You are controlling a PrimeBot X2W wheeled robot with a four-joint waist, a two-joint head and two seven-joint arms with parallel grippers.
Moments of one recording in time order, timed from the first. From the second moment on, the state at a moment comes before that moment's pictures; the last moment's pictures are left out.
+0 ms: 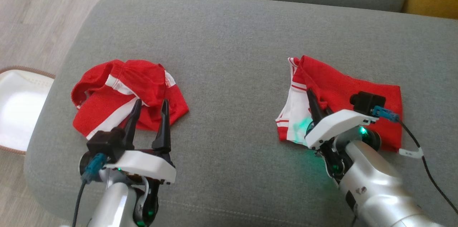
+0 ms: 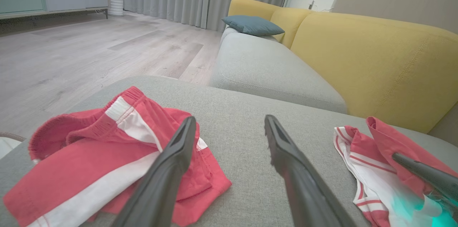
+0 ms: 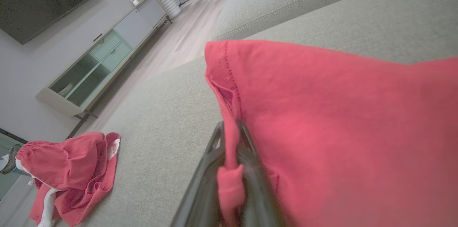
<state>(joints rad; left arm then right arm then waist) -0.15 0.04 -0.25 0.26 -0.29 0.02 -0.26 -0.58 -0.06 0.47 1.00 0.80 0.13 -0.20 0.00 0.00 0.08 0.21</state>
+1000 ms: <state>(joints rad) -0.14 0.04 -0.22 0.19 -0.32 0.03 -0.26 -0.61 -0.18 0.31 0.75 0.31 0.13 -0.25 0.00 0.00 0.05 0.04</state>
